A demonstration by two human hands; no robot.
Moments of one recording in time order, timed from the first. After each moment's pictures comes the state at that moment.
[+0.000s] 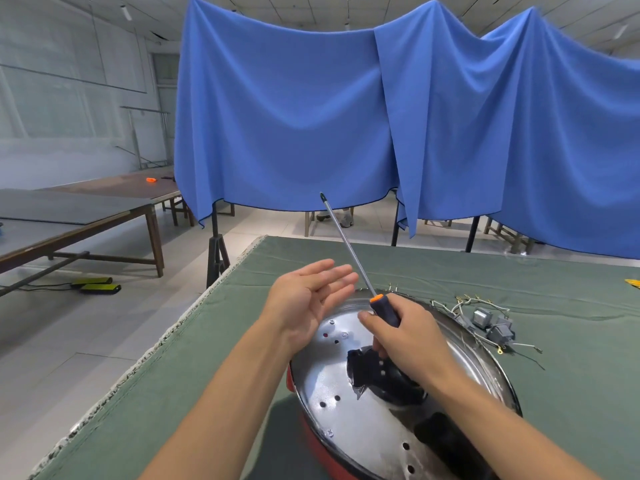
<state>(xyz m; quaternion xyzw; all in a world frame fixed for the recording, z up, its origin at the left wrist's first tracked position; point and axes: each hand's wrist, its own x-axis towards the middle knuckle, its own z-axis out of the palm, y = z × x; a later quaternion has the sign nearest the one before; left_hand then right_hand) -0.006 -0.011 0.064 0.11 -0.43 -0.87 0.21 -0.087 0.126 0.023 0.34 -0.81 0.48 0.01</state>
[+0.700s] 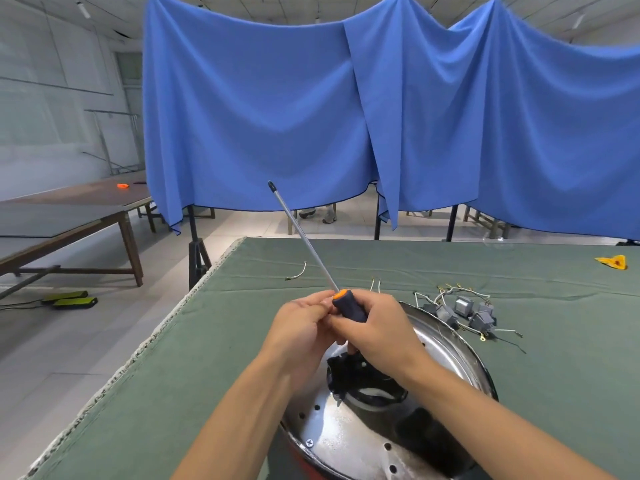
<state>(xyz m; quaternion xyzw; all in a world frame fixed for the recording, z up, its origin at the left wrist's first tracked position) -0.010 0.017 0.041 0.11 -0.55 -0.81 0.19 -0.083 0.113 0.027 0.41 -0.74 0.53 -0.01</state>
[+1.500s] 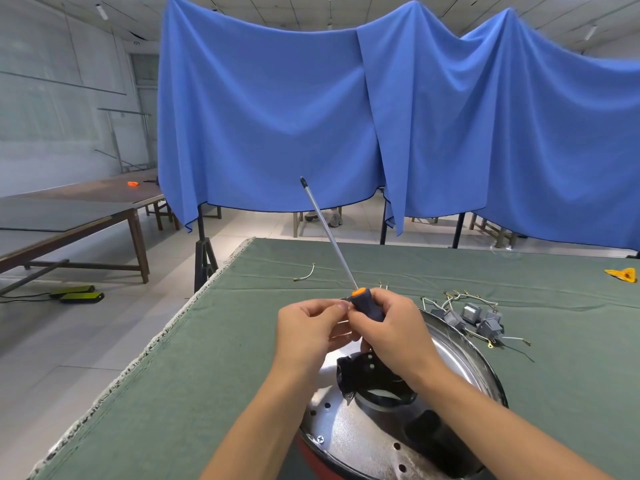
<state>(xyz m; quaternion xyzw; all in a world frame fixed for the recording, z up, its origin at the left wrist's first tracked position) -0.001 0.019 0.034 0.18 -0.57 -0.75 0.27 -0.083 0.116 0.024 0.37 -0.74 0.56 0.00</state>
